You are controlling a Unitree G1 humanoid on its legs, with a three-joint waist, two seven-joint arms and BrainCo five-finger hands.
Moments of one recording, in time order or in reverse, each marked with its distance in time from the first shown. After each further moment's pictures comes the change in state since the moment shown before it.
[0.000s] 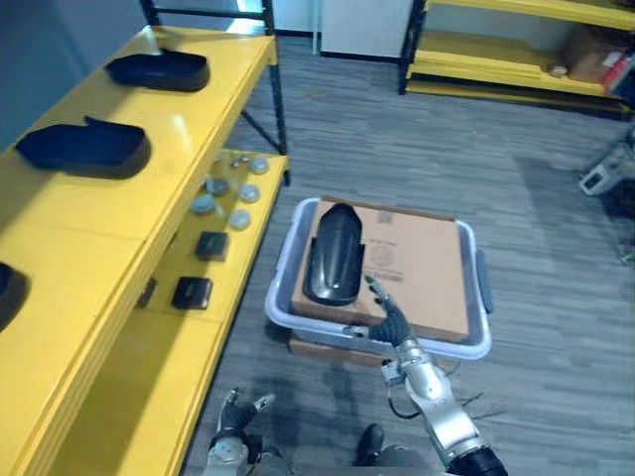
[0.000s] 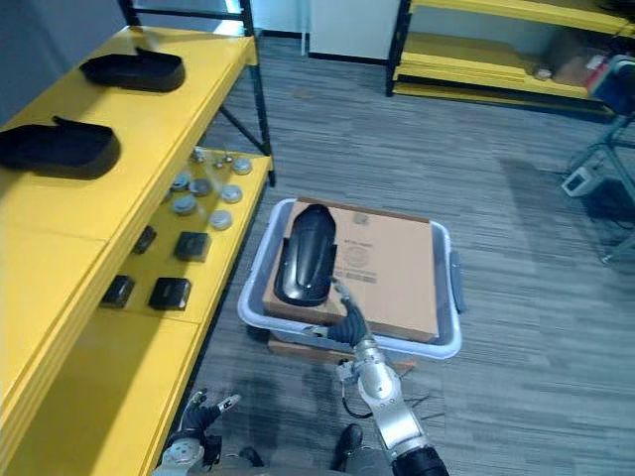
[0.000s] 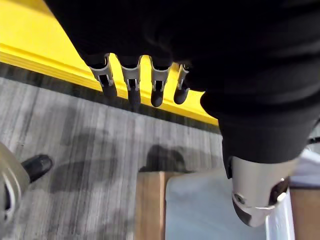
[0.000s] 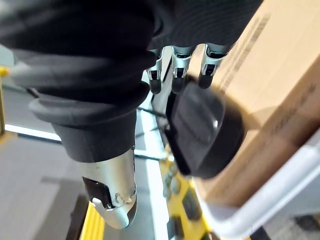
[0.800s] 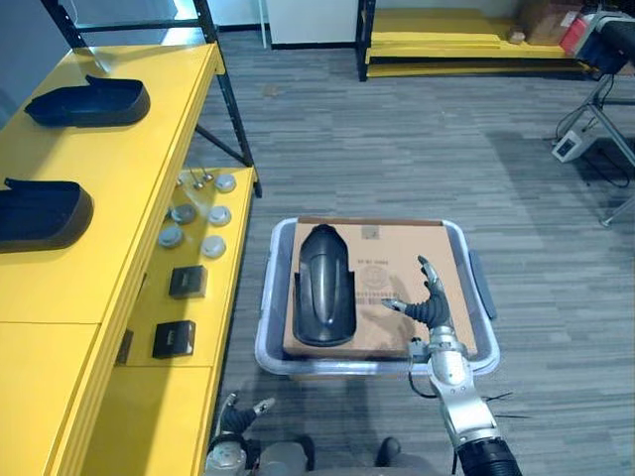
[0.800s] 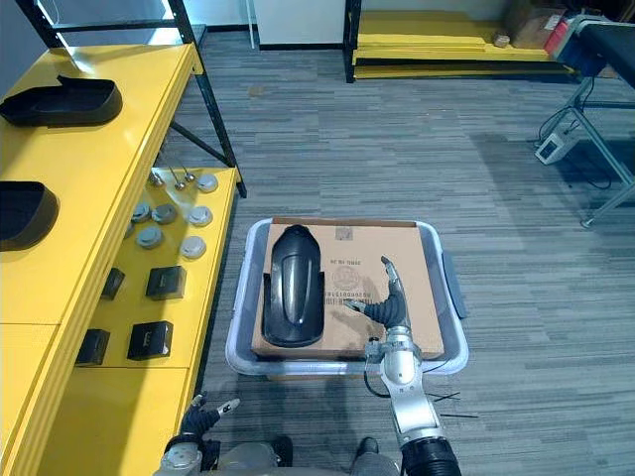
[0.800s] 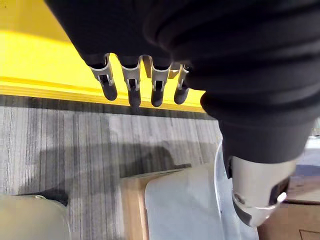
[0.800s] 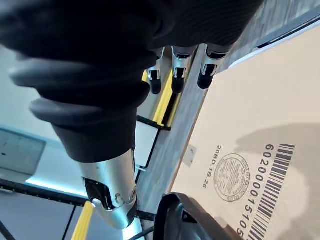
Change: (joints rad) left arm 0.067 0.035 0.050 -0.012 -0.050 -0.011 0.002; right arm -0.092 0.056 -0.197 0.000 -0.142 0.067 -0.131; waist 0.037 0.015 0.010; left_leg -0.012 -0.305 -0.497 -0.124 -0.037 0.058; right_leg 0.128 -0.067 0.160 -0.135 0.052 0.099
